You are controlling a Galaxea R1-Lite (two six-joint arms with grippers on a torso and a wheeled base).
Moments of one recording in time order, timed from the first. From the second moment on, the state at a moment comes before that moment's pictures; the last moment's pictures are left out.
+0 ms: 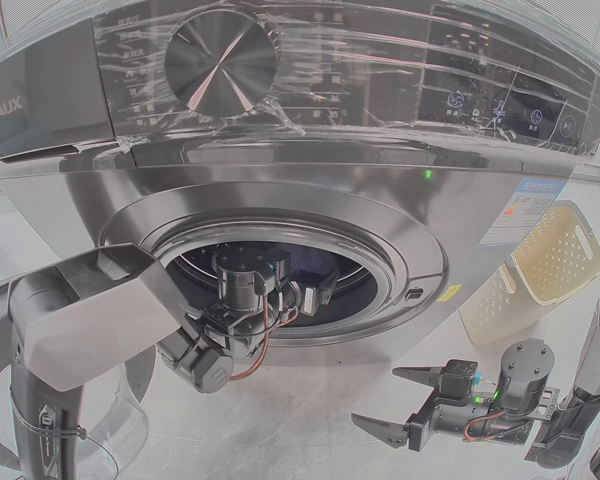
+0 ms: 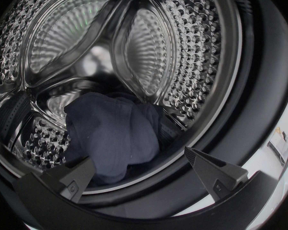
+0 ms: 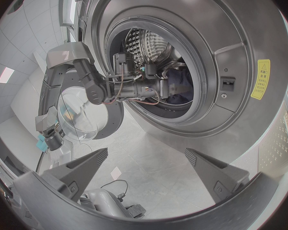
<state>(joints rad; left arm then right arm) -0.61 2.32 -1.05 -1.17 0.11 0.00 0.77 1.94 -0.10 -1.54 0.11 0.11</state>
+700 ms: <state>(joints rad) -0.73 2.13 -0.49 -1.44 0.11 0.02 0.77 1.89 -0.04 -1.54 0.11 0.11</state>
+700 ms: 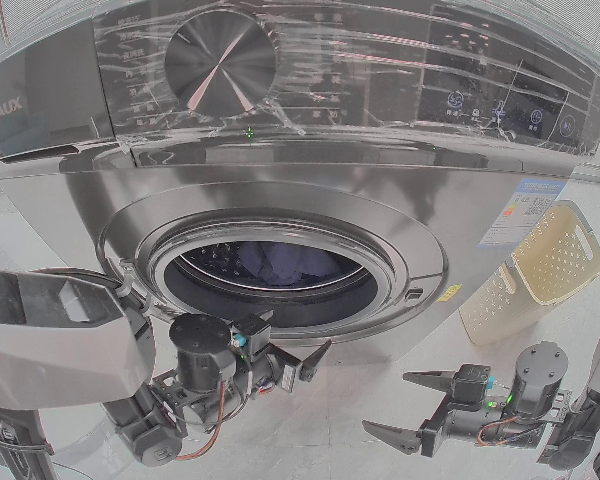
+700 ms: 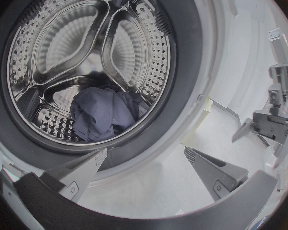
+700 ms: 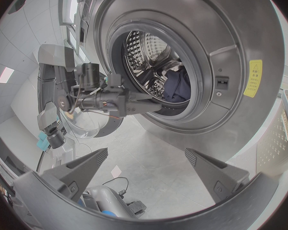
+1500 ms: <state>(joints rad) -0.81 1.48 -0.02 -1.42 0.21 -0.07 0.56 1.48 -0.02 -1.37 -0.02 0.10</state>
